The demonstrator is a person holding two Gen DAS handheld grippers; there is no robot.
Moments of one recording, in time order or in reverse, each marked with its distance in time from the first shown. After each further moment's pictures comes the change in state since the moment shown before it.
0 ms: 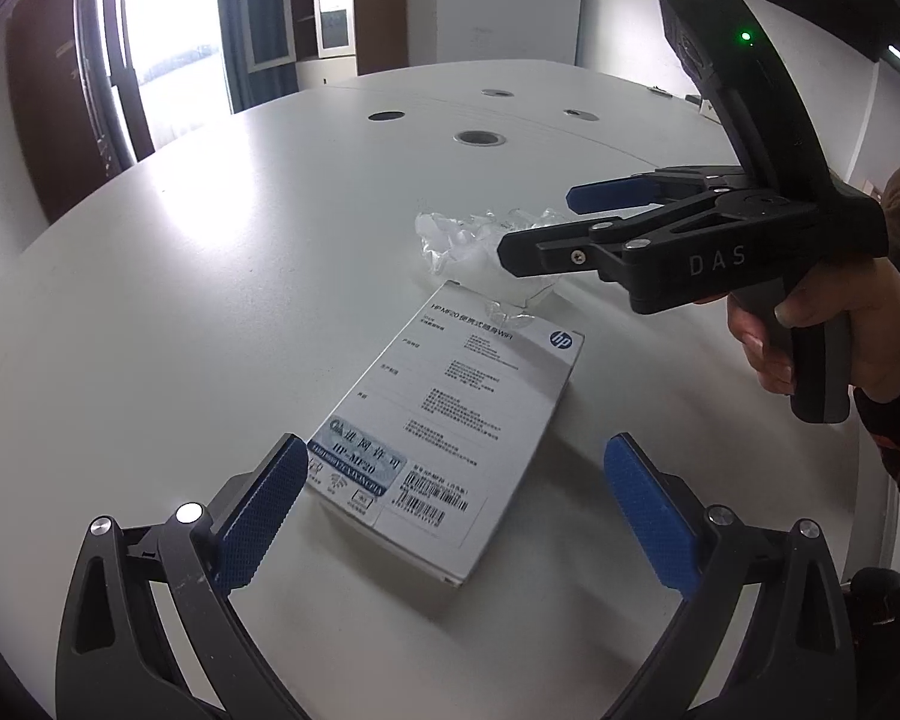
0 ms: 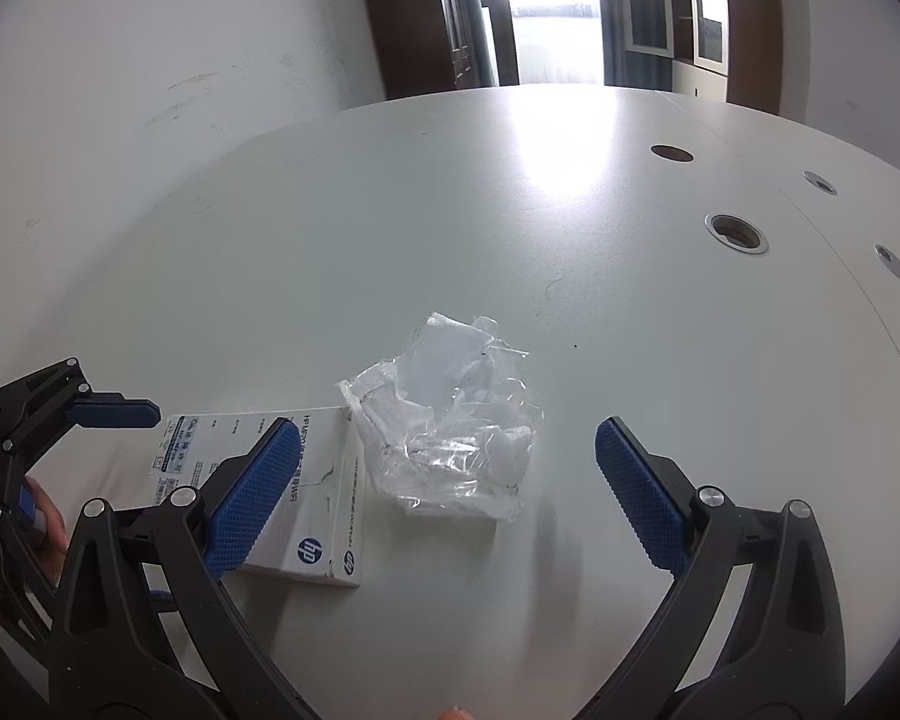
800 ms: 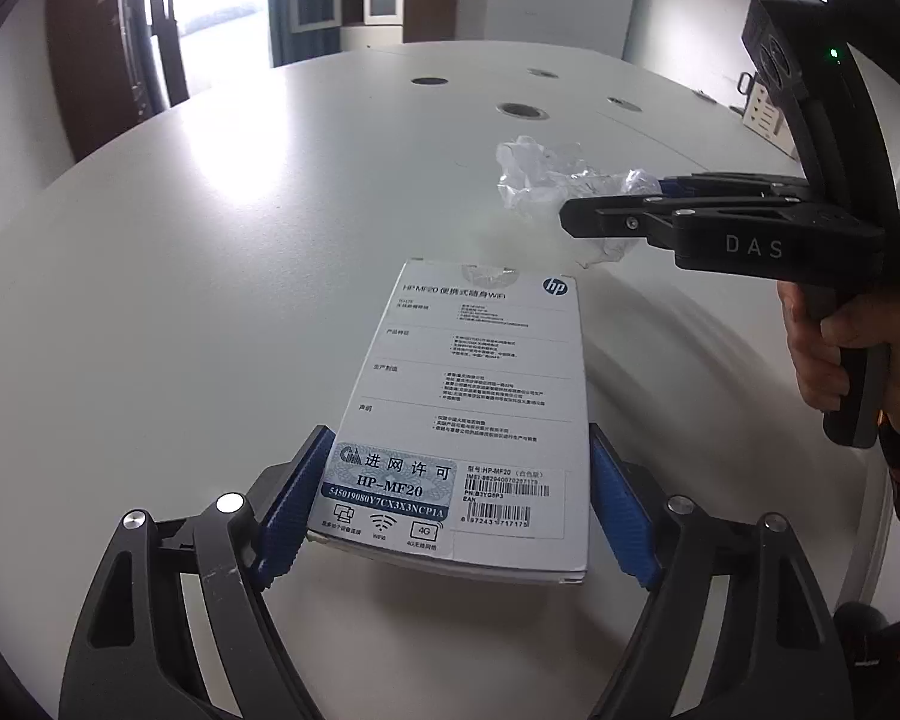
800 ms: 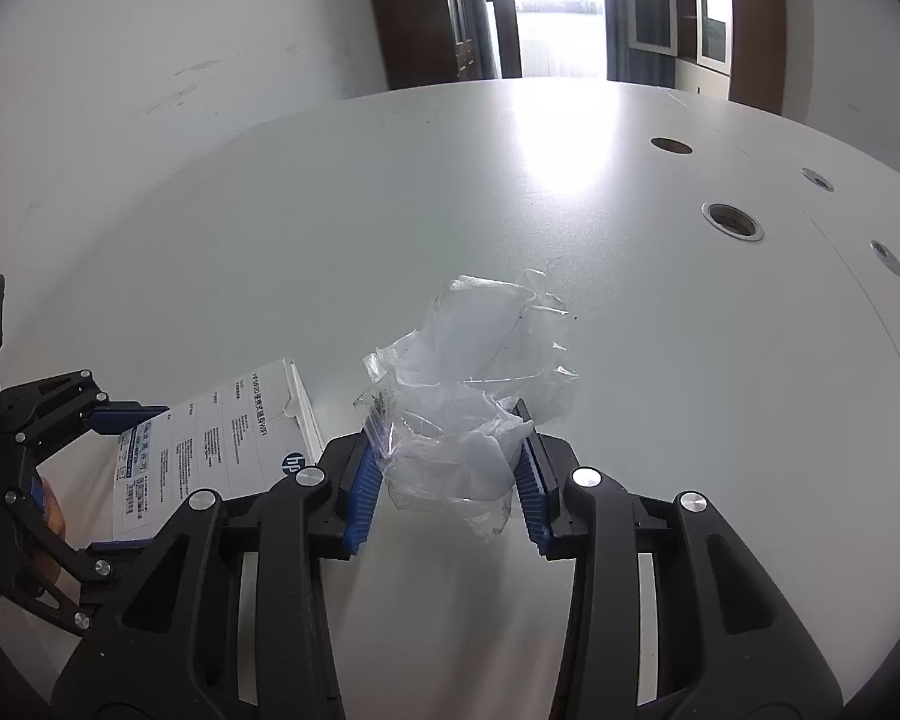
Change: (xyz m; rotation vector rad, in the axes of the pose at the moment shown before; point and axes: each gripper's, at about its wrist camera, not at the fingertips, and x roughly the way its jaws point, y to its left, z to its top) left arm -0.007 0.005 -0.021 -0.152 0.042 0.060; right arm -0.027 0.014 -0.022 -0.022 0.001 -0.009
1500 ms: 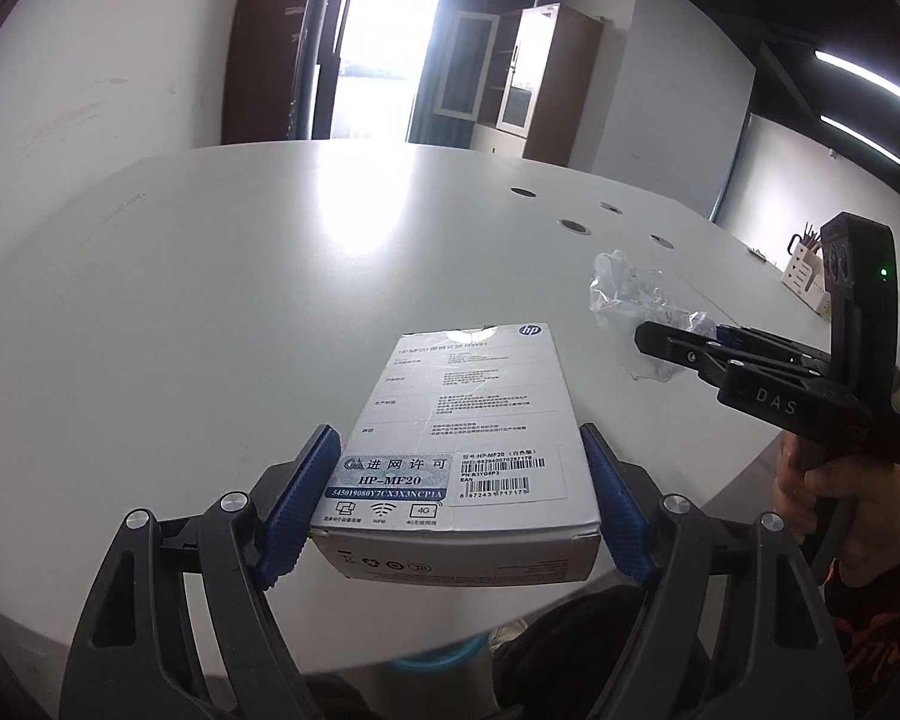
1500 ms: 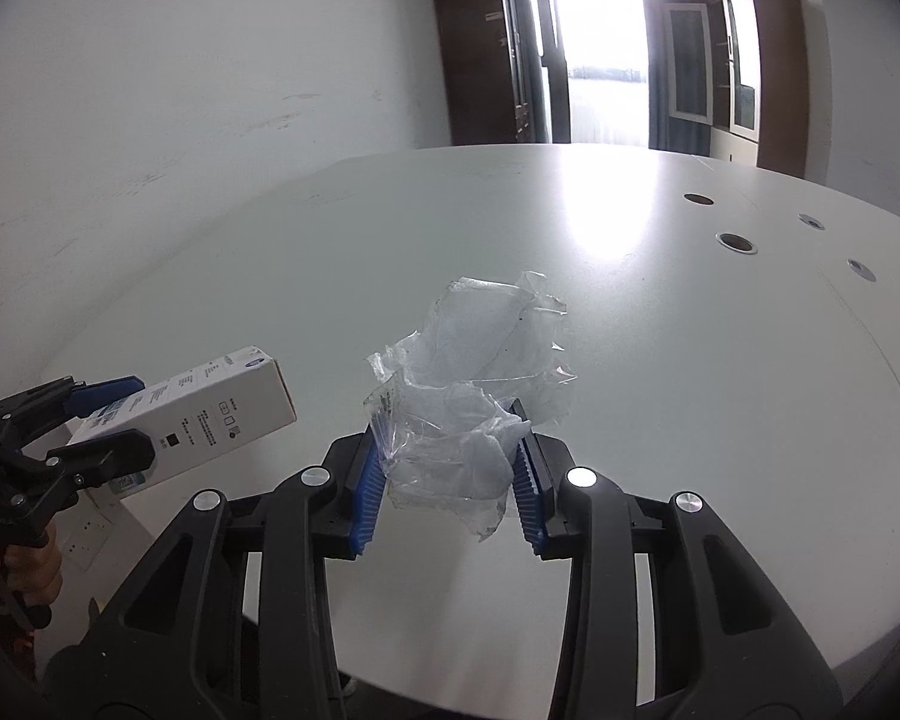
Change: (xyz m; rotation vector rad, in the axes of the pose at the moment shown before) left arm -0.166 -0.059 -0.139 -0.308 -0.279 0.143; right arm -0.142 0.088 -0.120 -0.092 -0.159 0.087
